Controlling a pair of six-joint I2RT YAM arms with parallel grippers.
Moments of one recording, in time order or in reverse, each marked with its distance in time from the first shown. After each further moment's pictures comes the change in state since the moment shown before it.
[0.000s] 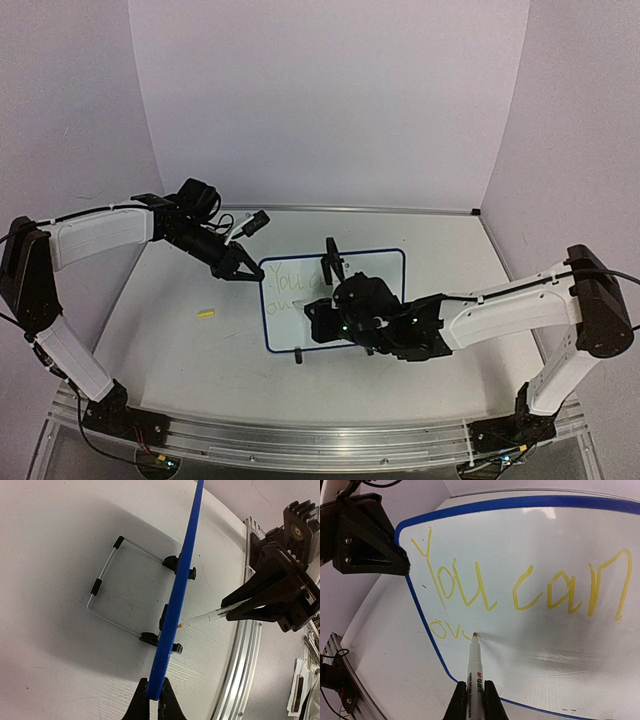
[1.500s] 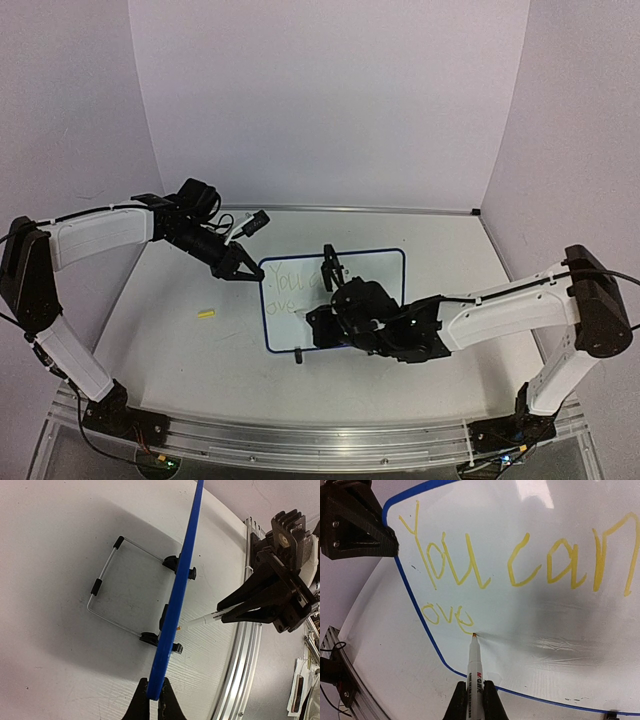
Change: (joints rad) left arm 0.000 0.000 0.000 0.000 -0.001 0.000; right arm 0.002 0.006 -0.004 -0.048 -0.021 0.040
